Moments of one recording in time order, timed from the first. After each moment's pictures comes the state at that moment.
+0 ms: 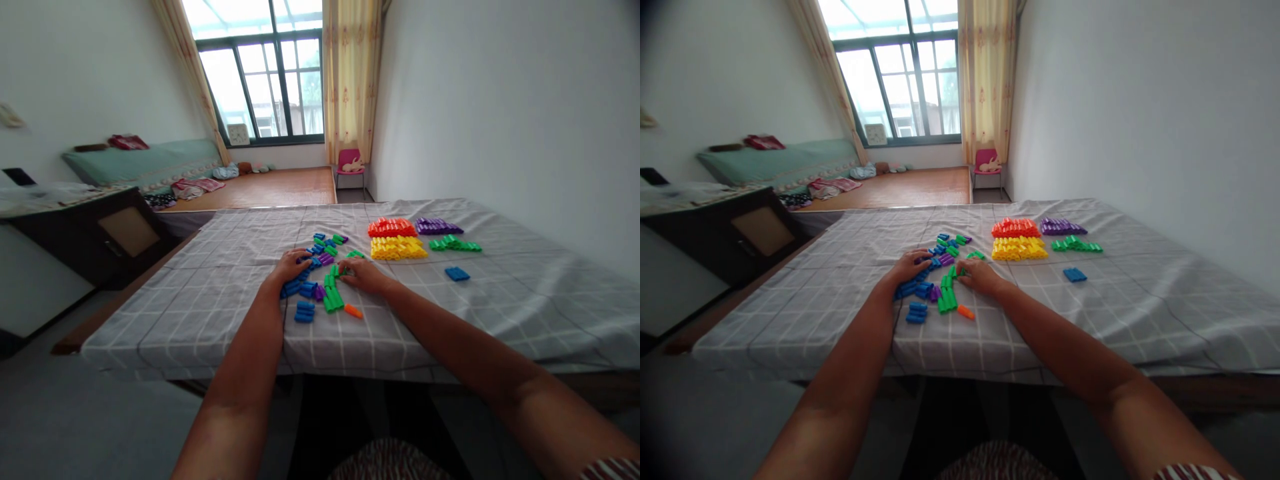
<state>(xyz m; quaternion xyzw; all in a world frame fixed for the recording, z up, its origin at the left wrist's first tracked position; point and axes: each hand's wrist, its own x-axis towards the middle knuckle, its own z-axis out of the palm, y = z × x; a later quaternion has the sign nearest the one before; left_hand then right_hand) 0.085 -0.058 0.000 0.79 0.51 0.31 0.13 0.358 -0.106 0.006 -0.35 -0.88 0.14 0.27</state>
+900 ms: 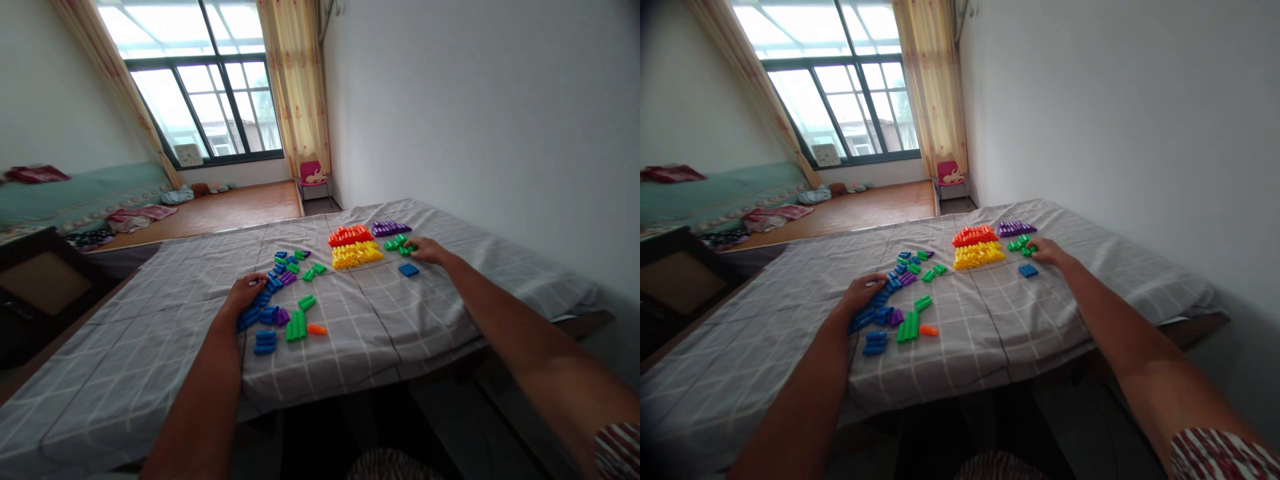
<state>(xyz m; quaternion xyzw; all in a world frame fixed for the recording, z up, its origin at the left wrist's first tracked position) 0.084 -0.060 0.016 0.74 0.56 0.33 0.20 0.653 -0.089 0.009 -0.67 -0.70 0.05 0.24</state>
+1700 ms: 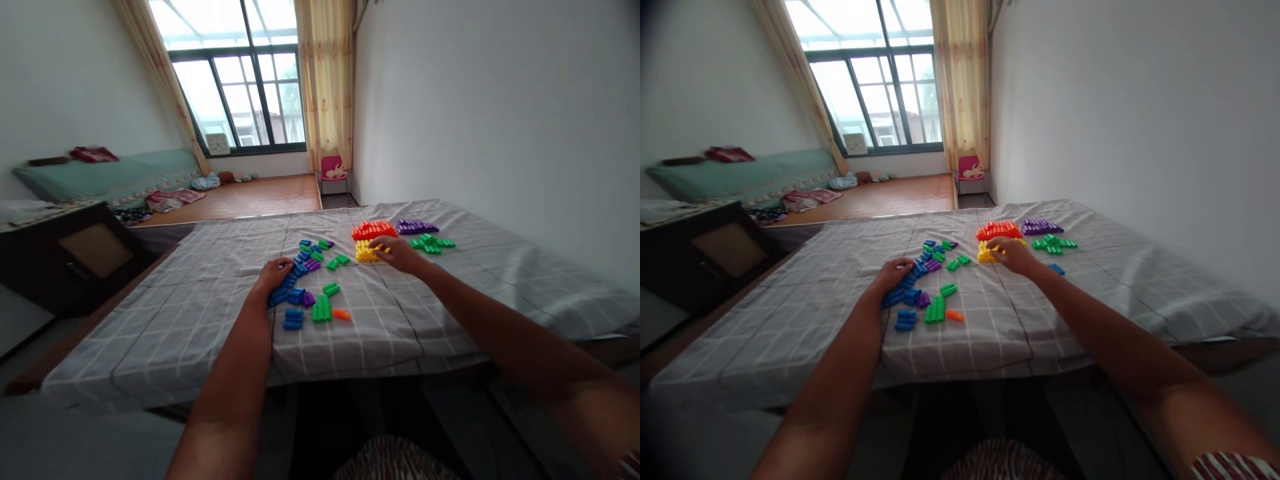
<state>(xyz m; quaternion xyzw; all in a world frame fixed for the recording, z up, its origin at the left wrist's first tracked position) 0.081 -0.056 0.002 0.76 0.54 0.32 0.17 0.474 -0.107 0.045 -0.49 -0.80 0.07 0.34</state>
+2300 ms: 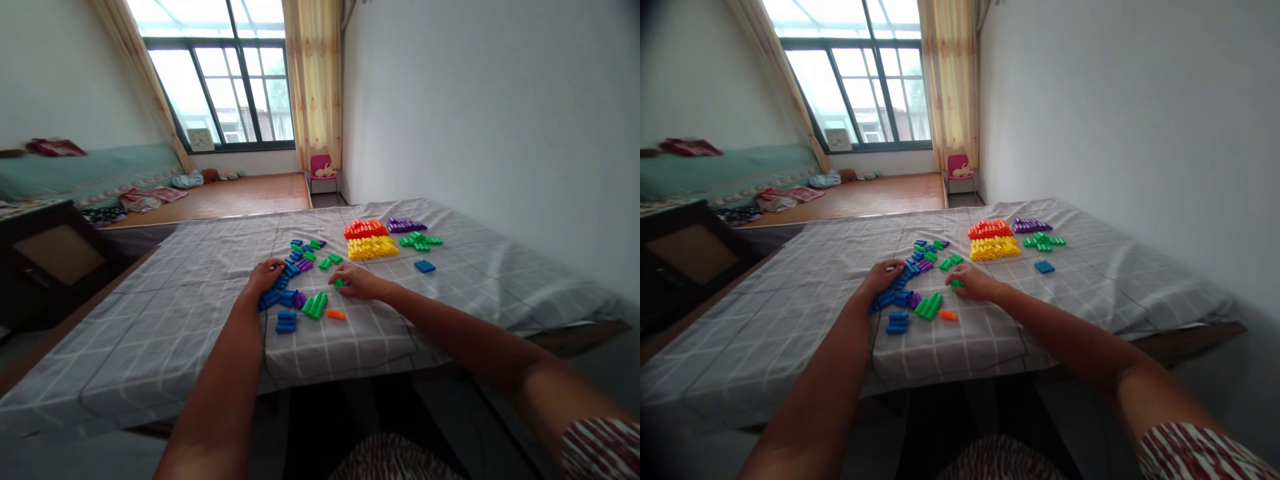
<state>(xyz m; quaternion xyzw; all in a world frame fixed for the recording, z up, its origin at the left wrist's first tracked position) 0.079 -0.053 -0.002 0.77 0.54 0.31 0.15 0.393 -0.132 0.015 -0.36 -0.90 0.13 0.22</state>
